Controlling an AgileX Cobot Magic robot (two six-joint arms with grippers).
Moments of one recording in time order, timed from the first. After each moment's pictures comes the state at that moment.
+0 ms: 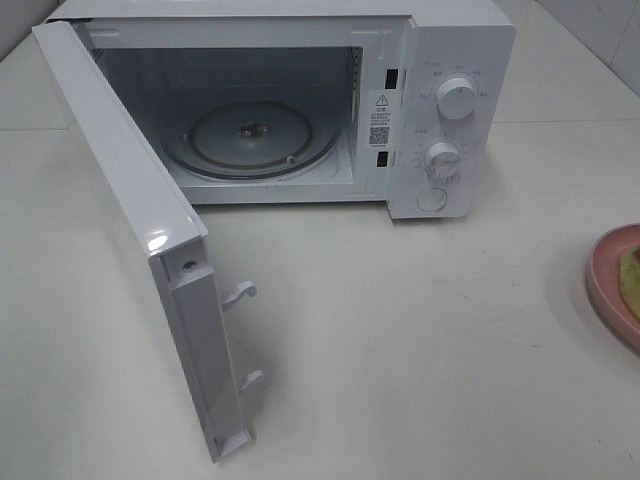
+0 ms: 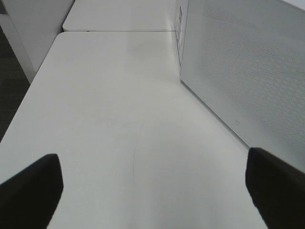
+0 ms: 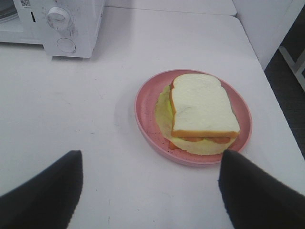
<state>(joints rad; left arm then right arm) 0.10 0.00 -0.50 -0.13 1.04 0.10 0.03 0.00 -0.50 -0.10 1.04 0.01</state>
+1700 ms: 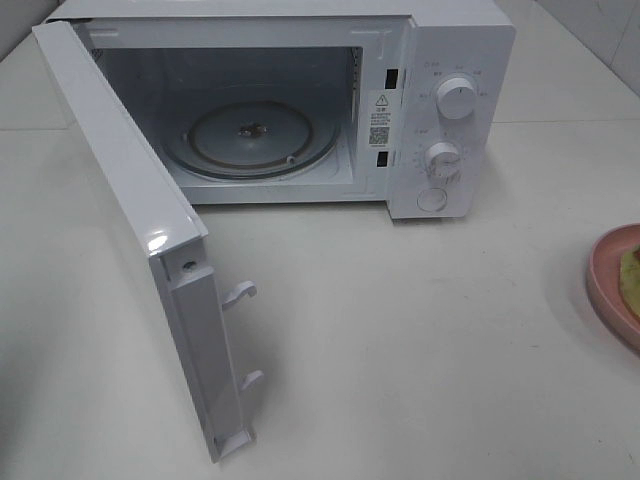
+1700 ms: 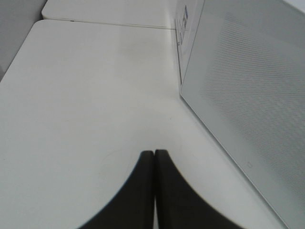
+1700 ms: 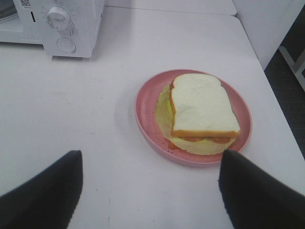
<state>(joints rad) 0.10 0.54 -0.42 -0.27 0.51 0.20 0.03 0.00 -0.50 -0.10 1.04 0.01</state>
